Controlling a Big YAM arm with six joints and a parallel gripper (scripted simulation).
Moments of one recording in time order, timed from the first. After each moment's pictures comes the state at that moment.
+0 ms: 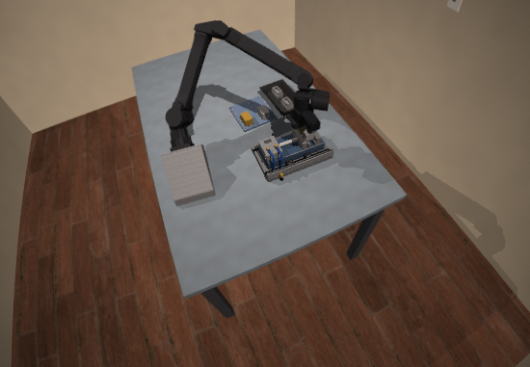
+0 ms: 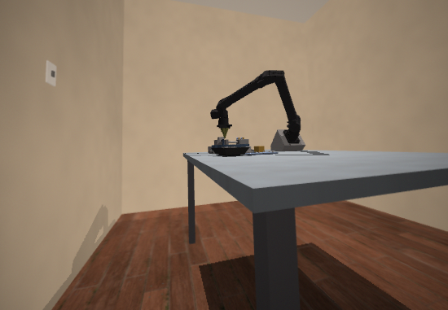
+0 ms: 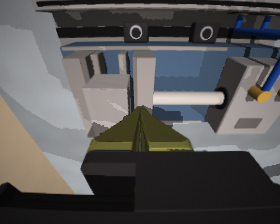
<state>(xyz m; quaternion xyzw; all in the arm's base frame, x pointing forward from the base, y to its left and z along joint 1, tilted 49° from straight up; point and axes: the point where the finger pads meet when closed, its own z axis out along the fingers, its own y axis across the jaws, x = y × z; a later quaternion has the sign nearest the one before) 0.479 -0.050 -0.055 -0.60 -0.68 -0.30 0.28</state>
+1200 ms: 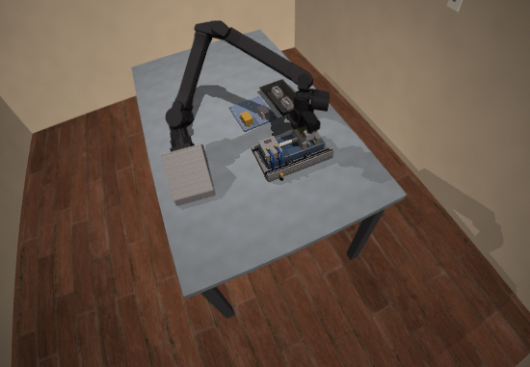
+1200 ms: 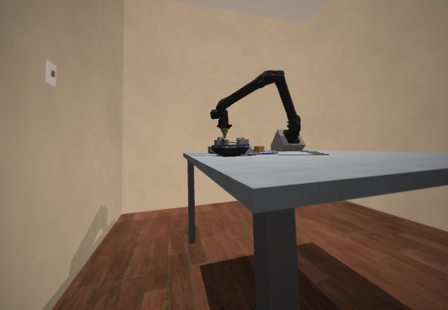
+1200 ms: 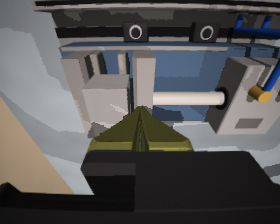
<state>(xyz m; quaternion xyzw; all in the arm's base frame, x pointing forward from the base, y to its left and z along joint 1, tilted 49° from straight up) 0.479 -0.049 -0.055 -0.60 -0.68 -0.30 0.29</state>
